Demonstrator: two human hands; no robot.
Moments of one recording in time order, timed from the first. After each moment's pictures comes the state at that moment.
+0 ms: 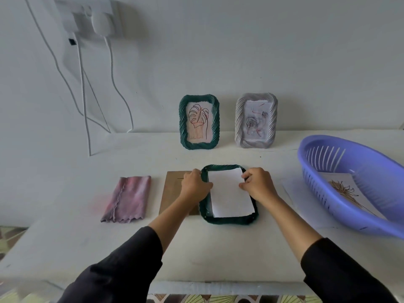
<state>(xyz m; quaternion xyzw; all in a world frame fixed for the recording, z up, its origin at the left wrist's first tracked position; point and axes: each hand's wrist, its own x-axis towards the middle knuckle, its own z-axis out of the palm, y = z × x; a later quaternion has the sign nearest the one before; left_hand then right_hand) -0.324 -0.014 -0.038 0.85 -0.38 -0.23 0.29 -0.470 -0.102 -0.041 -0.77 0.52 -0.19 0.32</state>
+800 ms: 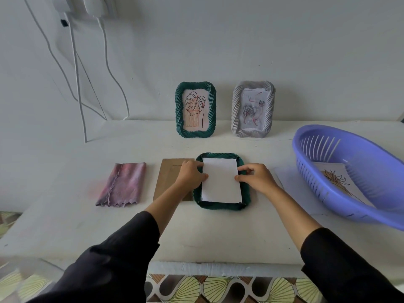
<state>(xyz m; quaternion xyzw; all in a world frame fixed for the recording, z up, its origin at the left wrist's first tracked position) -0.326 -0.015 -0.046 0.83 -0.44 -0.22 0.27 -0.493 -0.118 -0.064 -0.76 0.47 -0.18 0.40</state>
